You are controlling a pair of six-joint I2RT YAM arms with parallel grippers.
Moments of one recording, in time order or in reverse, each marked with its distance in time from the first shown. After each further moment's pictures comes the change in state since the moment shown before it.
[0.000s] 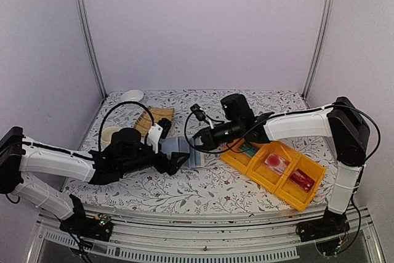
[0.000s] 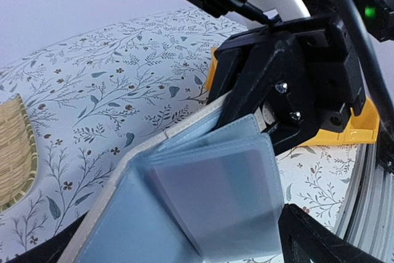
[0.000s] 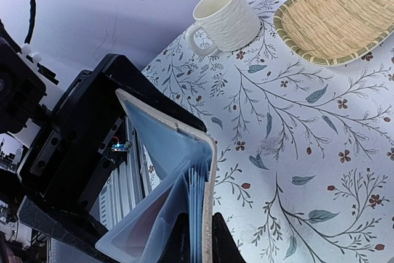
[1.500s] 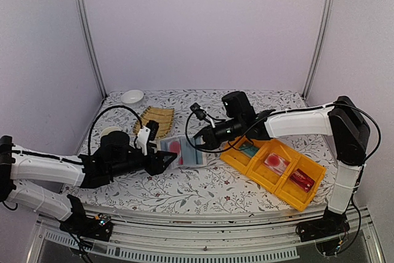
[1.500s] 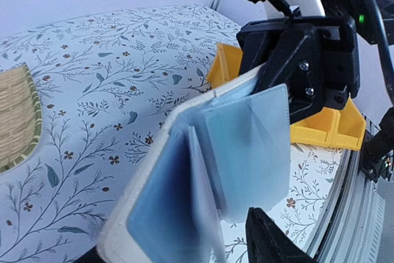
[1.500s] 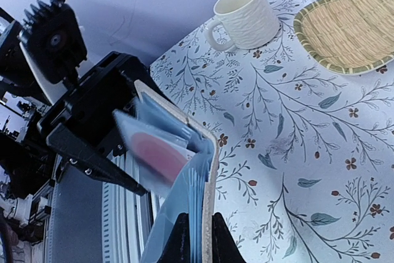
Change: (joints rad) left arm 0.042 -0.117 -0.080 -0.047 0.042 -0.113; right arm -0.016 0.001 0.026 -0.050 -0.067 -0.092
